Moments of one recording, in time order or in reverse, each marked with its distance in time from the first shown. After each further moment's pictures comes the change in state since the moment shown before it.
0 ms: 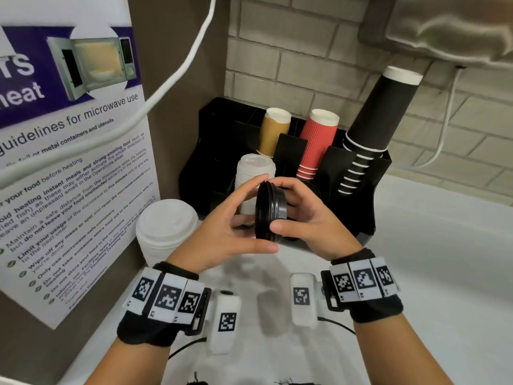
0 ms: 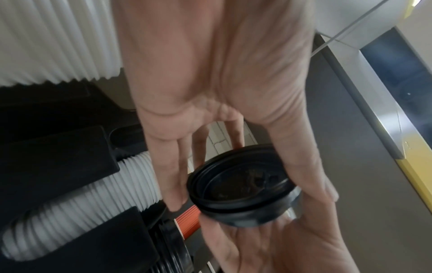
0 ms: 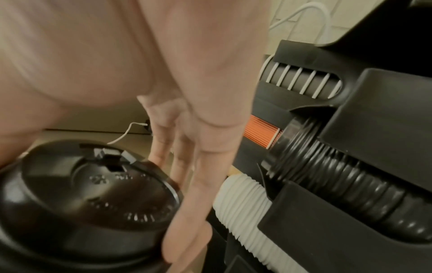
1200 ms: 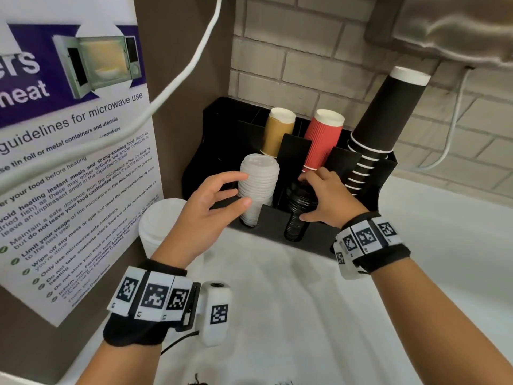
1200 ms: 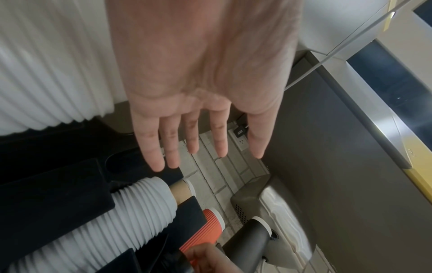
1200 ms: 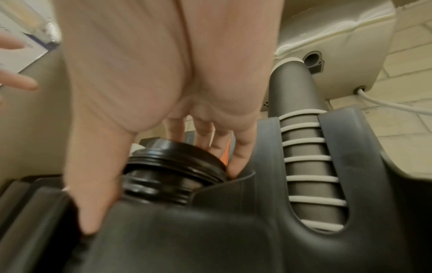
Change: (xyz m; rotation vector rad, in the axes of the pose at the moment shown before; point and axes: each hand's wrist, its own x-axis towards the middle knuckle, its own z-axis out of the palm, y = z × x) left_hand -0.001 0.004 -0.020 0.130 0.321 0.030; right_hand 0.046 0.020 -0.074 -1.305 0.089 0.166
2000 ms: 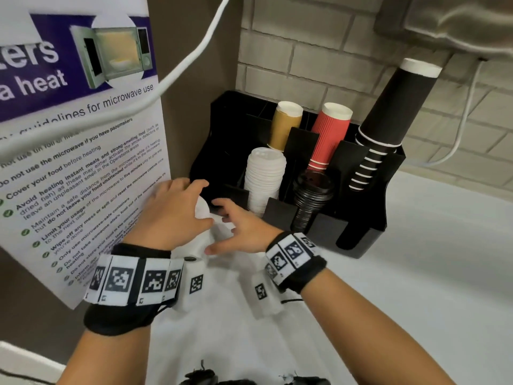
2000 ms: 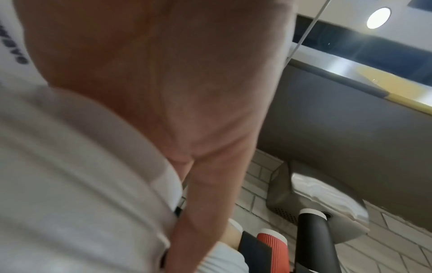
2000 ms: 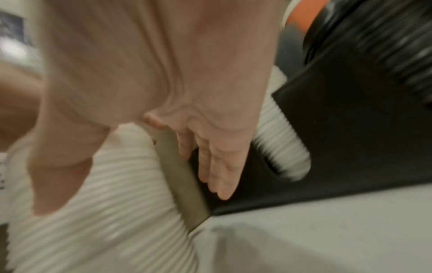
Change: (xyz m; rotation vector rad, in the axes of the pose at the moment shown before) left_hand -0.004 -0.003 -0.047 1.130 -0.035 -0.284; right_hand -0.005 -0.136 0.075 0.689 -0.449 -0.155
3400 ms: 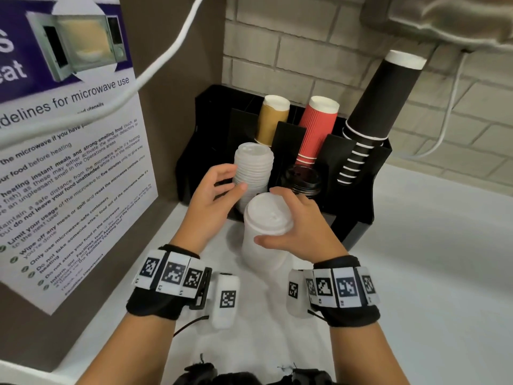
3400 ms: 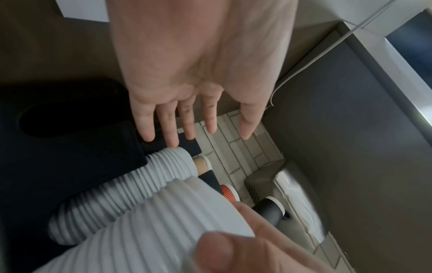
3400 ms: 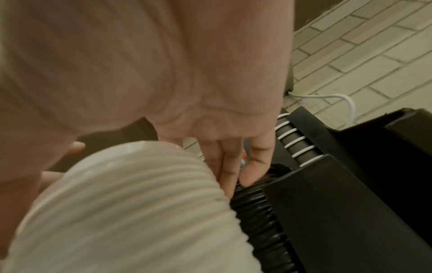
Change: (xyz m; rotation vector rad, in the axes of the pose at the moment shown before) left_hand 0.022 0.049 0.056 -1.192 0.139 0.199; right_hand -0.093 0.020 -0.042 -0.217 0.544 0.119
